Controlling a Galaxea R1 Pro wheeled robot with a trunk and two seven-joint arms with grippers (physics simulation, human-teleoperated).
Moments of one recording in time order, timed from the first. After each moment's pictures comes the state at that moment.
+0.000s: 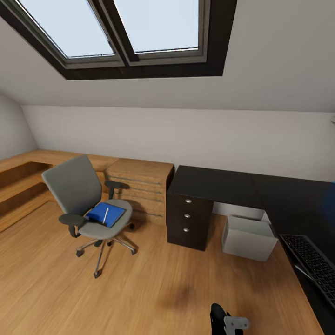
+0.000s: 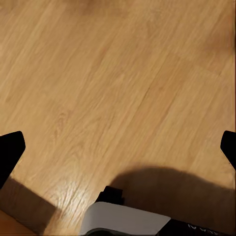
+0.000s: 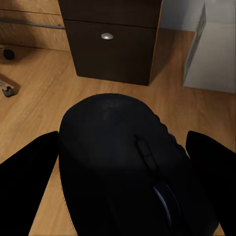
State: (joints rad) left arm -0.23 -0.08 -0.07 -0.25 0.19 -0.19 0.29; right arm -0.28 0.08 -0.07 -0.24 0.09 -0.66 -0.06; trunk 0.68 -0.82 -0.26
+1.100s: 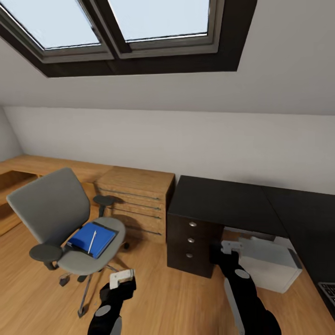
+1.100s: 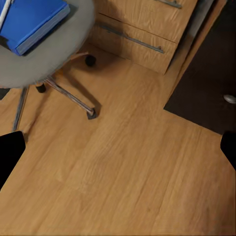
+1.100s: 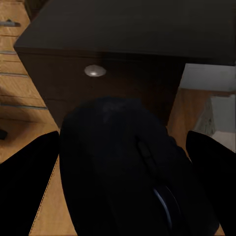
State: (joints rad) left arm -0.13 -0.12 -0.14 -1.19 0.17 0.29 0.35; right arm -0.28 0.15 -0.07 -1.29 0.08 0.39 -0.07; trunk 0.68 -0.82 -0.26
